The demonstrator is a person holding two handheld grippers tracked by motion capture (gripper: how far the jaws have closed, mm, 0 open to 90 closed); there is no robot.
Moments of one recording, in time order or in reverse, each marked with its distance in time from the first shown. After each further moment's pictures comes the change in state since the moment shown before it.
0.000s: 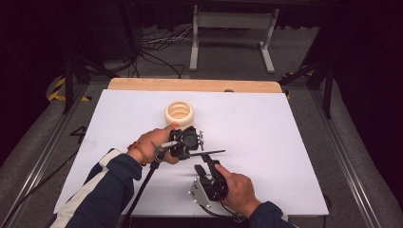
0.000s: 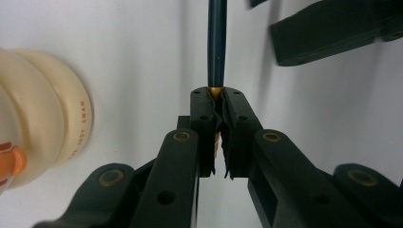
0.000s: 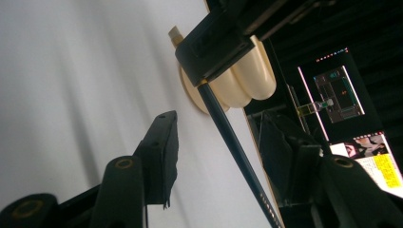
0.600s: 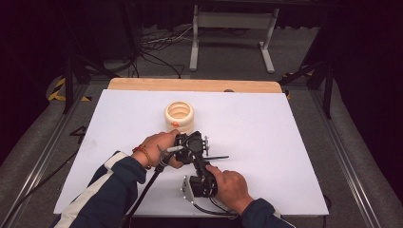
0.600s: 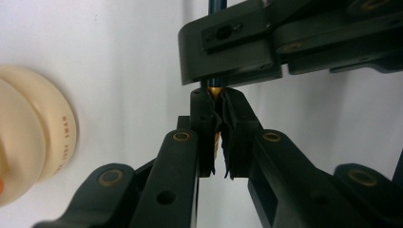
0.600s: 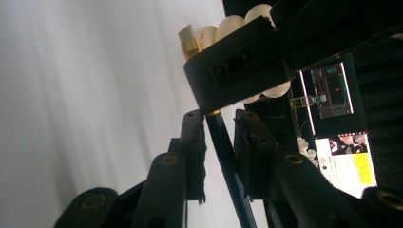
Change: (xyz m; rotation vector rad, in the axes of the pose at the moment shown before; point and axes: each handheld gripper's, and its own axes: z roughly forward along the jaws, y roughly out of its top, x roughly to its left) left arm -0.008 0.012 0.007 0.028 -0.013 0.028; right arm 0.010 0.011 0.021 0.099 -0.020 -0.140
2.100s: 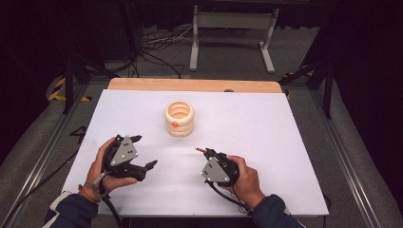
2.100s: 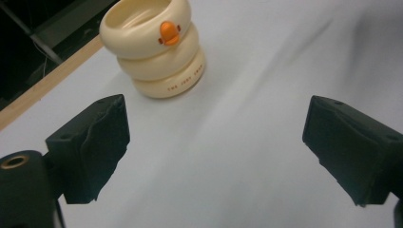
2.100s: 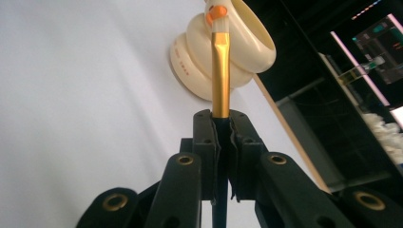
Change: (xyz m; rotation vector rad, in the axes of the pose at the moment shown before) left arm -0.049 -0.195 0.002 -0.745 0.430 -0.453; right arm -0.047 -0.044 -0.007 -0.109 0.166 0.425
